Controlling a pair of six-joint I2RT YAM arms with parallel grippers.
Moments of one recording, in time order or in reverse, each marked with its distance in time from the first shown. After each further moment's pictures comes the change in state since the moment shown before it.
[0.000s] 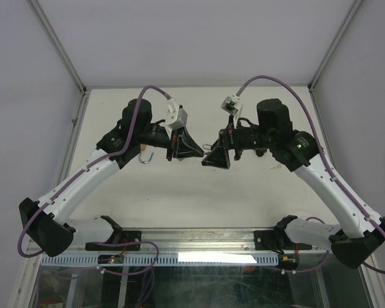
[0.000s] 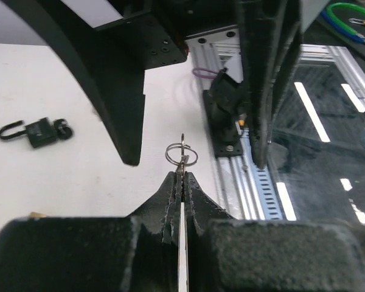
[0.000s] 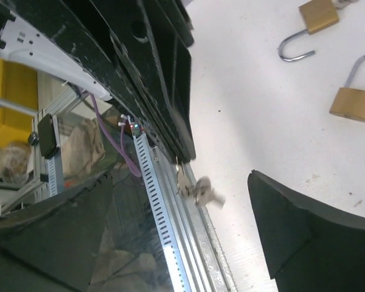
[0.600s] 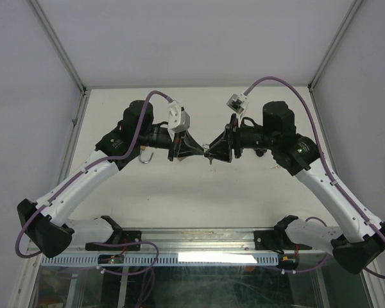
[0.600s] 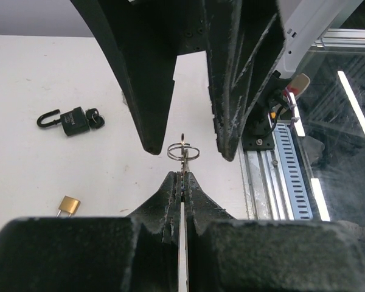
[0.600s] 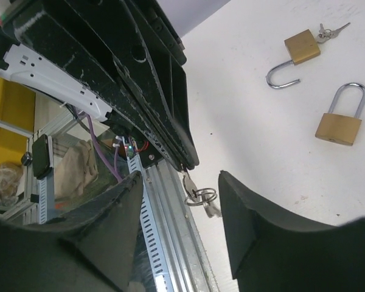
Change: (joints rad) left arm -0.033 -0.022 0.015 -0.063 -0.166 0.104; right arm -0.037 -0.074 -0.112 0.182 0.024 0.048
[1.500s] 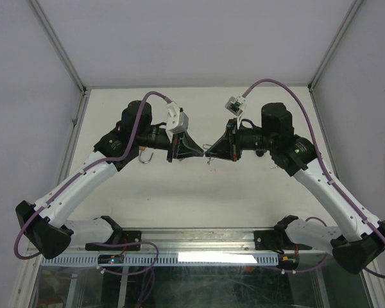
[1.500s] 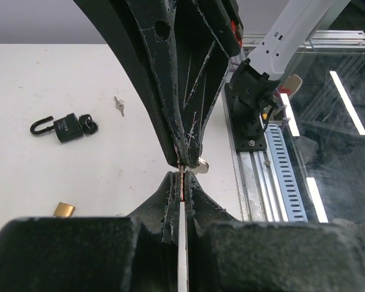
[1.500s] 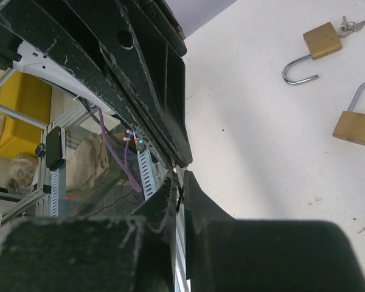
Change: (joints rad) left arm 0.000 -0.015 0.000 0.000 0.031 -0.002; right arm -0.005 0.002 -0.044 0.038 -0.072 0.015
